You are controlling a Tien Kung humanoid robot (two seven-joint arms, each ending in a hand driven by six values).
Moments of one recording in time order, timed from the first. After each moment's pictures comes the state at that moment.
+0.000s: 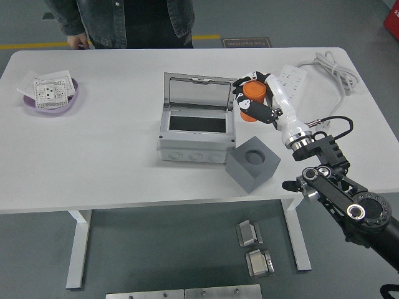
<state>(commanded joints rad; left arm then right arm) 0.02 0.31 -0.56 -0.26 0.27 0.07 0.21 0.51 -0.25 0.87 1.23 -1.23 -0.33 0.21</state>
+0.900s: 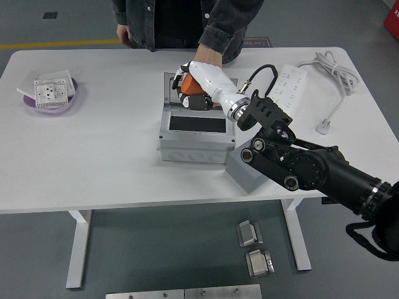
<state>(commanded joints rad) 0.02 0.32 -0.49 -0.25 0.20 0.07 0.20 0.91 -0.09 0.47 0.91 -1.61 -0.31 0.00</state>
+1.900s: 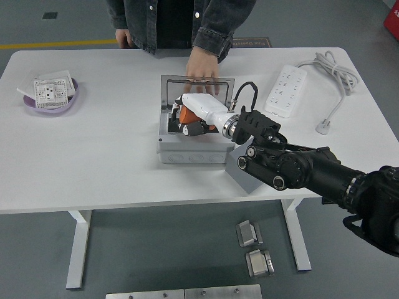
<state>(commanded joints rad) 0.01 0.32 -0.49 -0.26 0.22 0.07 0.20 0.99 -0.02 0.23 0.64 -1.41 -0.25 0.17</state>
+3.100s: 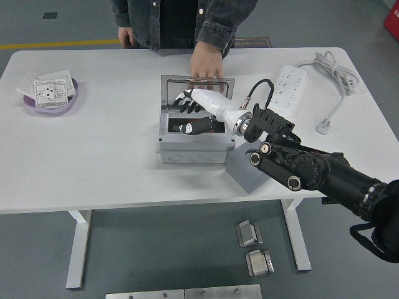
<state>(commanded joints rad) 0.01 0.30 -0.52 -0.27 0.26 0.07 0.19 0.87 -0.11 0.51 0.83 -1.52 -0.16 0.16</state>
